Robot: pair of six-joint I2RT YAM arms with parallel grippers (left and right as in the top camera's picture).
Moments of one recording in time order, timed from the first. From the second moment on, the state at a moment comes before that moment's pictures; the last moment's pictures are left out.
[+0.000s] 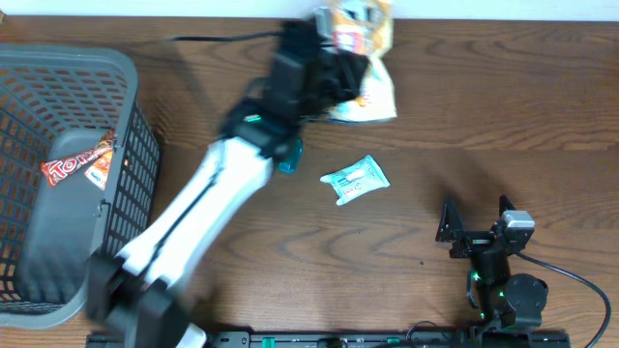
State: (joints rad) left arm -0.56 1.71 1.47 -0.17 0.21 -0.83; right arm -0.05 0.01 0.01 -0.06 -0.11 0.18
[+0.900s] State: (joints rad) left arm -0.77 2.16 1.45 -0.01 0.09 -0.82; right arm -0.05 0.01 0.01 -0.06 -0.11 0.18
